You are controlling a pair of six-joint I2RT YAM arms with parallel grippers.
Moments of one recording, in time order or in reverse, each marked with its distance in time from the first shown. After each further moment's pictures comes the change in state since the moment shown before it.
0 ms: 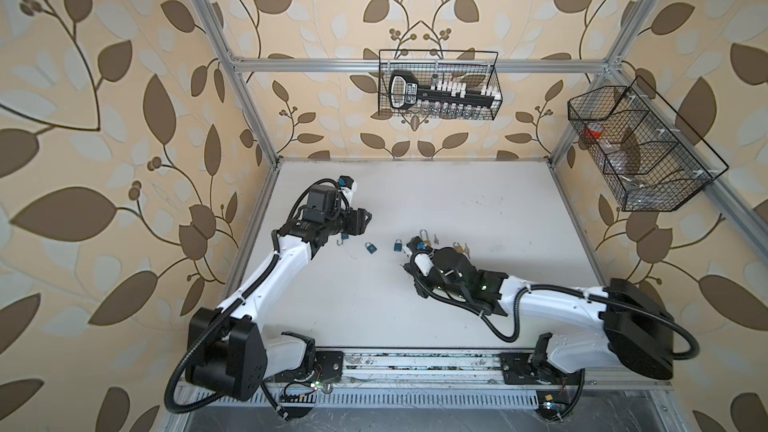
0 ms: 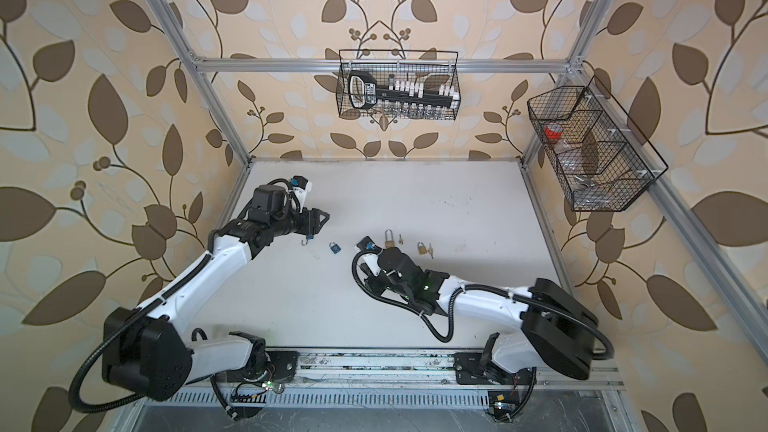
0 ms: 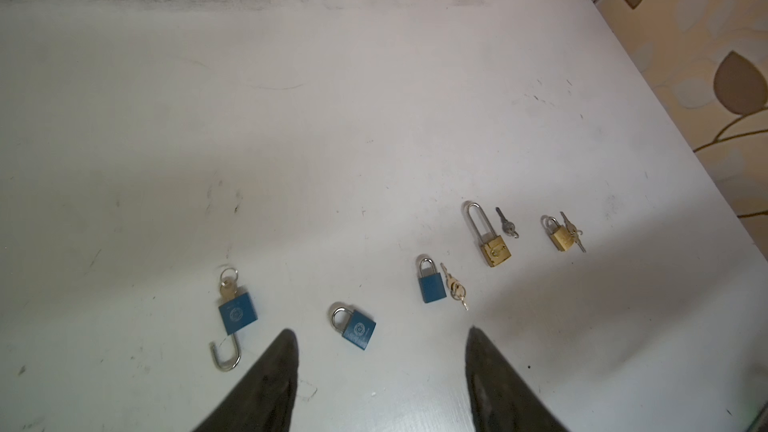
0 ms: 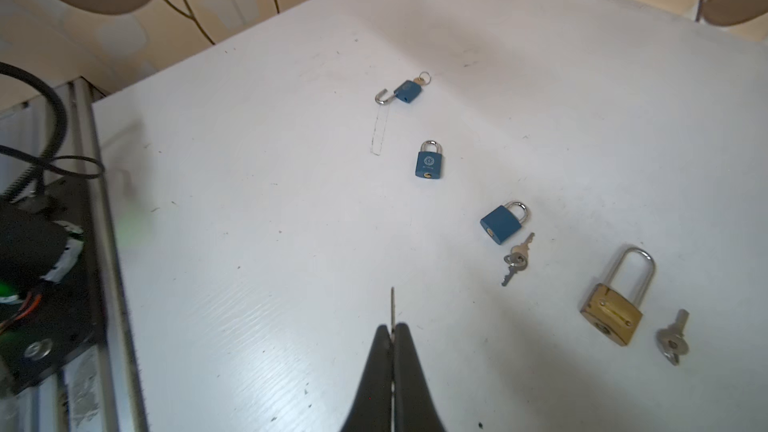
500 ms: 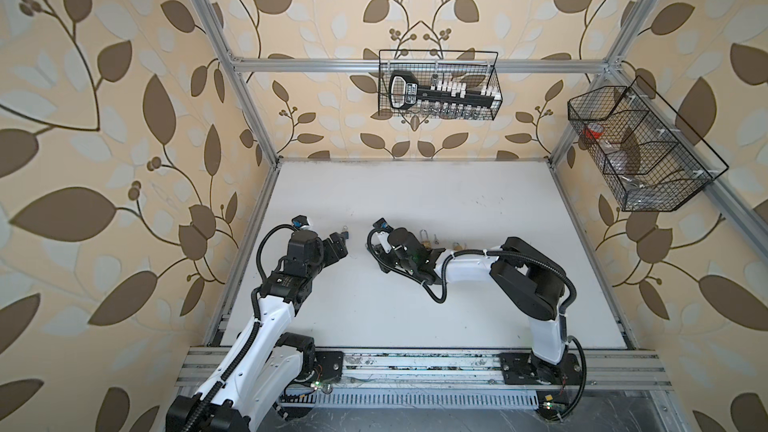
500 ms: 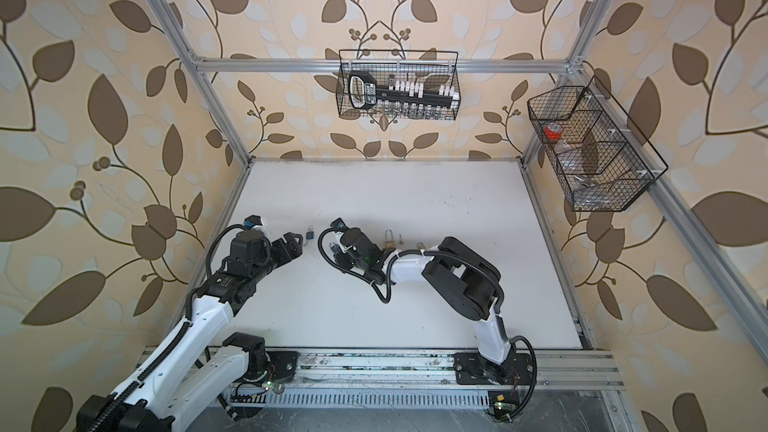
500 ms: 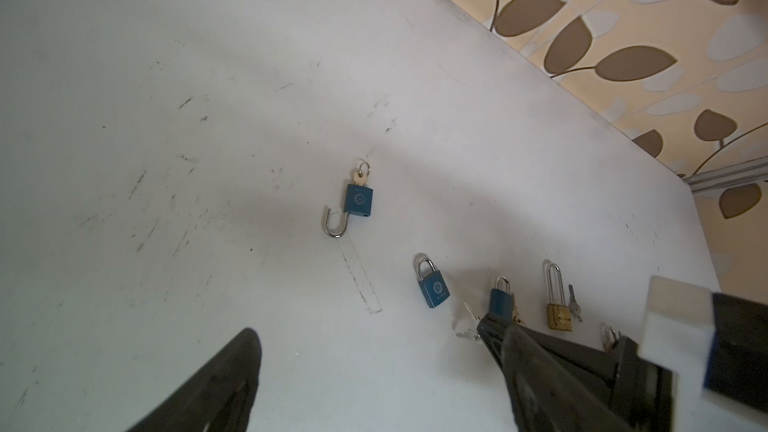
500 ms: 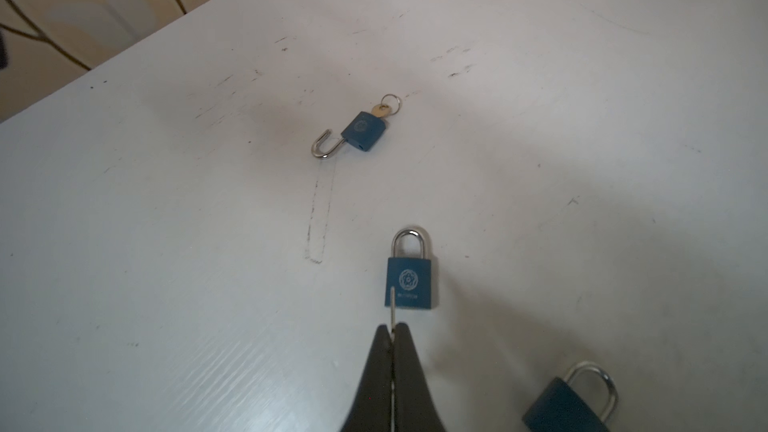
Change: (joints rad) left arm 0.066 -0.383 -0.372 0.029 -0.256 -0.417; right arm -0.075 0.550 0.420 0.097 0.008 0.063
